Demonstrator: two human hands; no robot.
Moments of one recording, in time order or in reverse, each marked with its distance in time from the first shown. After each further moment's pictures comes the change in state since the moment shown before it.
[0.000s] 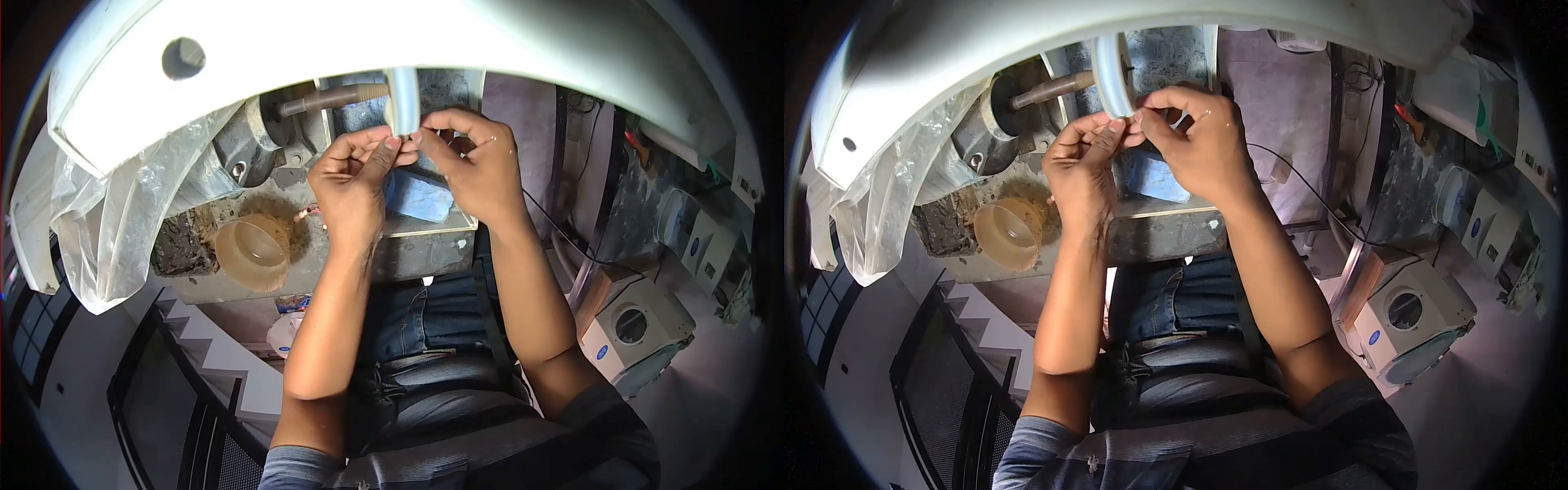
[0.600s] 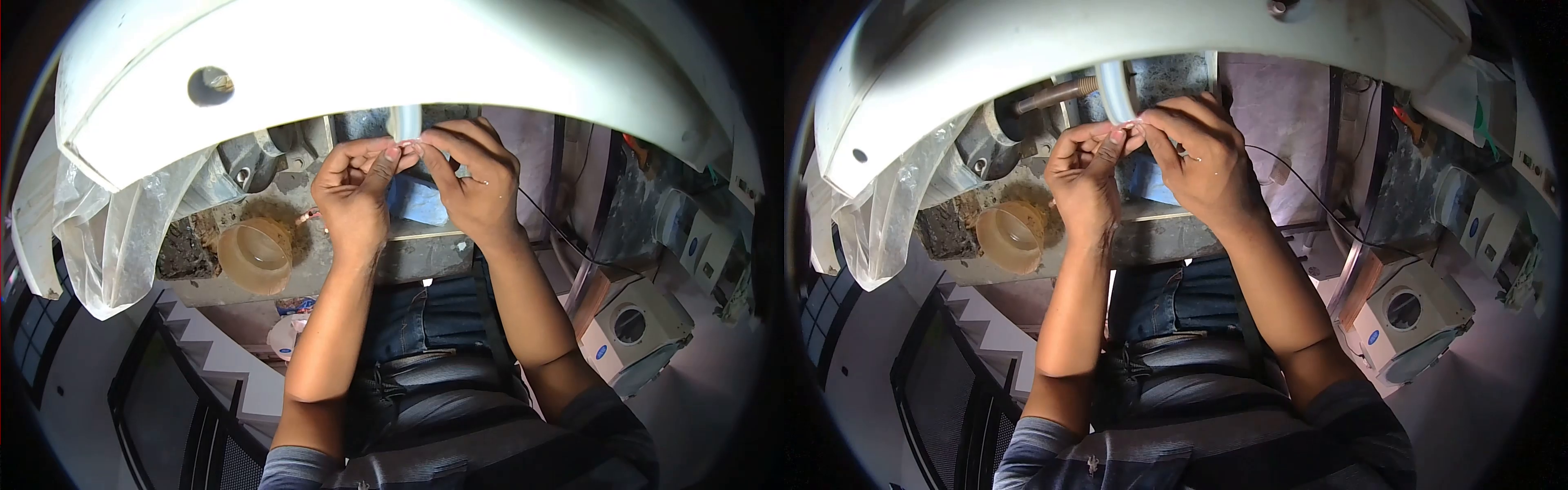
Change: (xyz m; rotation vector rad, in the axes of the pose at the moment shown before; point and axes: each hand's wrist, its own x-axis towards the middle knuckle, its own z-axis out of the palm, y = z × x) left_hand -0.005 -0.001 0.001 -0.024 -0.035 0.057; right_hand -0.003 0.016 0.003 -0.350 0.200 -0.633
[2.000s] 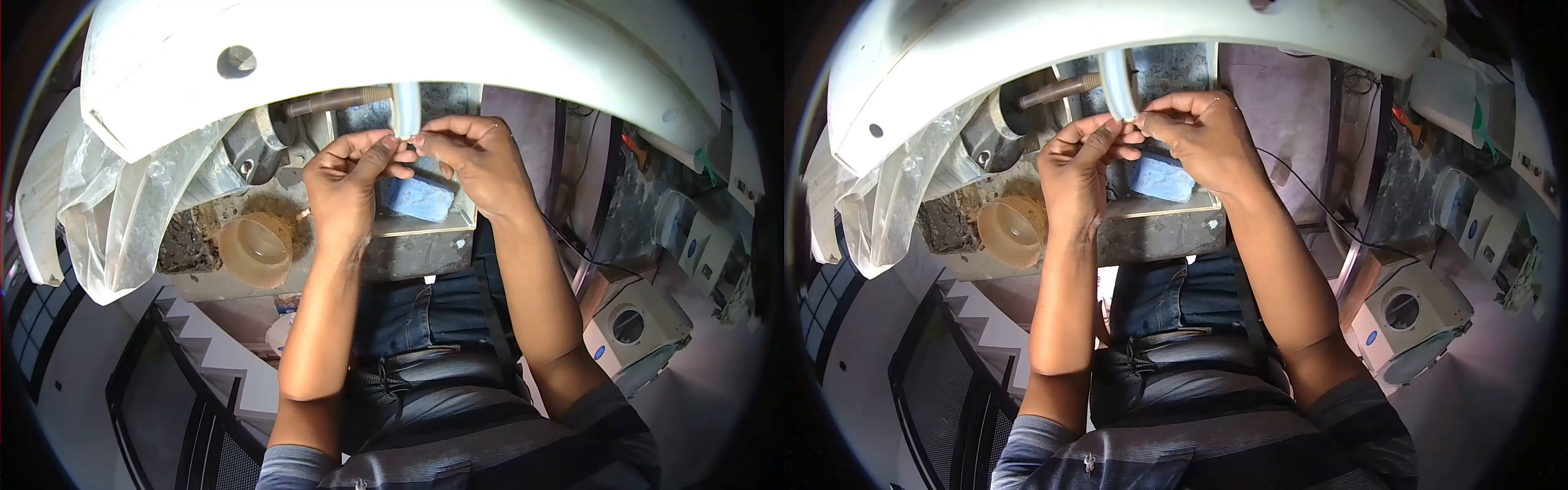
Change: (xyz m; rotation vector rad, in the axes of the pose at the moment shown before) left_hand 0.009 0.026 0.000 0.076 -0.027 -0.217; right_hand 0.016 0.002 -0.008 0.582 -0.254 0.851
